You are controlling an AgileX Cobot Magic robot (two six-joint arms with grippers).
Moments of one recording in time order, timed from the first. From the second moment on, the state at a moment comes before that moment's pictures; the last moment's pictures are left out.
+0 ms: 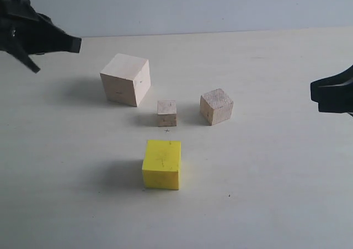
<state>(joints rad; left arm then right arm) -0.38 1.43 -0.92 0.18 0.23 -0.14 0.48 0.82 -0.63 0.08 0.61 0.18</state>
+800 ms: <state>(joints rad) -0.30 2.23 -1.59 0.14 0.34 -0.14 0.48 0.82 -0.63 0.01 0.62 0.18</state>
